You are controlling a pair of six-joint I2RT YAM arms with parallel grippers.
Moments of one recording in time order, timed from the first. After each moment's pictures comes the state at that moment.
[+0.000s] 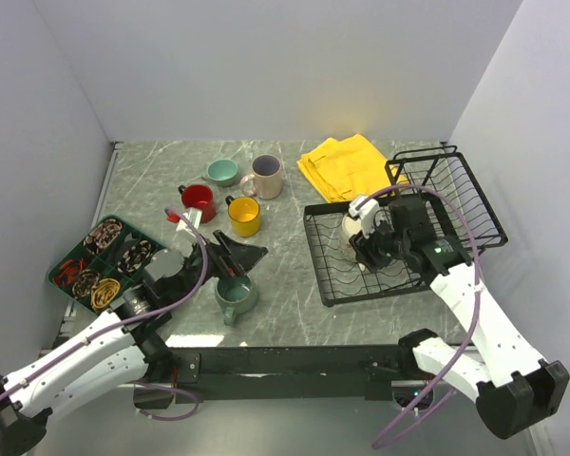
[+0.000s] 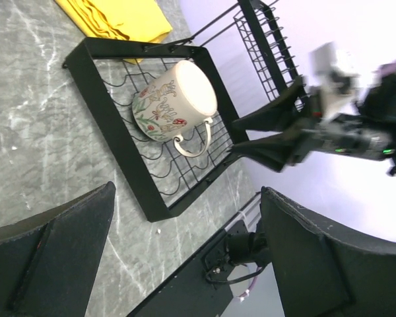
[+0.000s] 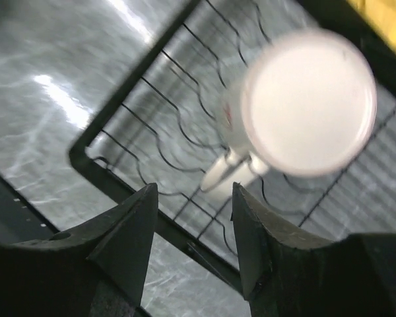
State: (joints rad) left arm -0.80 0.65 0.51 0.06 -0.04 -0.91; right arm 0.35 0.96 0.91 -0.78 -0.23 -0.39
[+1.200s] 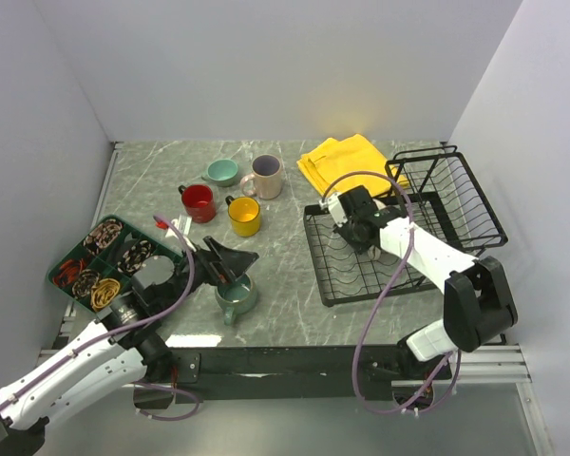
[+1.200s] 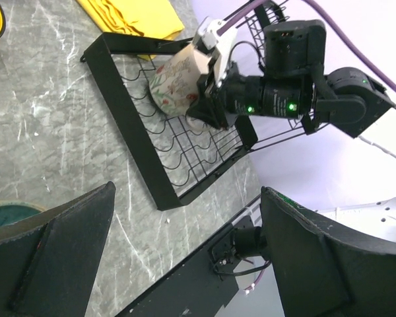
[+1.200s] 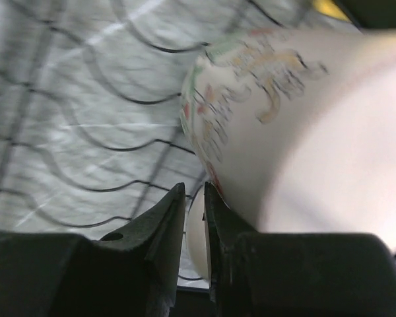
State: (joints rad) left arm -0.80 0.53 0.51 -0.09 -0.07 -0.90; right arm 0.47 1.46 0.99 -0.63 0.19 -0.35
